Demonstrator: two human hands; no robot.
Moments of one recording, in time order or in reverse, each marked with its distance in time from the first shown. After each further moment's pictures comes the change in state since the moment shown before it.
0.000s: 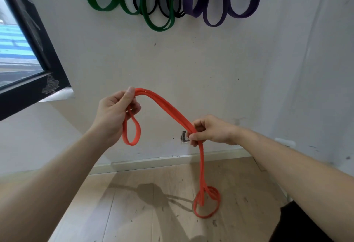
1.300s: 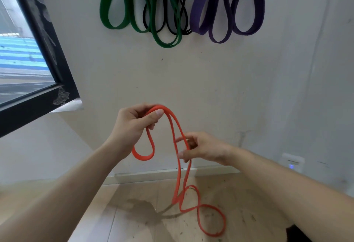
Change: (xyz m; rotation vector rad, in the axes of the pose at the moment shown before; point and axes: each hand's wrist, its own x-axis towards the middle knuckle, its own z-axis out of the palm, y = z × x) left_hand -0.013 0.013 0.018 0.193 -0.186 0.139; right_hand 0.012 -0.022 0.032 0.046 -0.020 -0.065
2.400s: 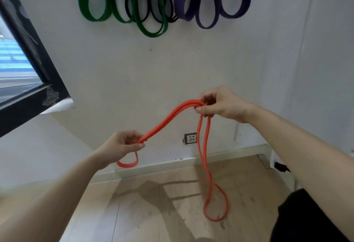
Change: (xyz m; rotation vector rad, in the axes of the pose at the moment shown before) left_hand -0.004 -0.088 -0.056 0.431 -0.315 -0.338; right_hand -0.023 -0.028 -0.078 -0.122 0.282 -0.152
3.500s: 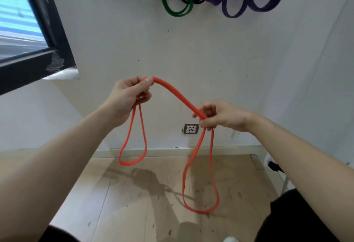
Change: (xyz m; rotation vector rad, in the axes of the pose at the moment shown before) left_hand 0.012 0.063 -0.005 -0.642 0.264 0.207; right_hand 0.000 0.023 0.035 0.015 -0.287 0.184
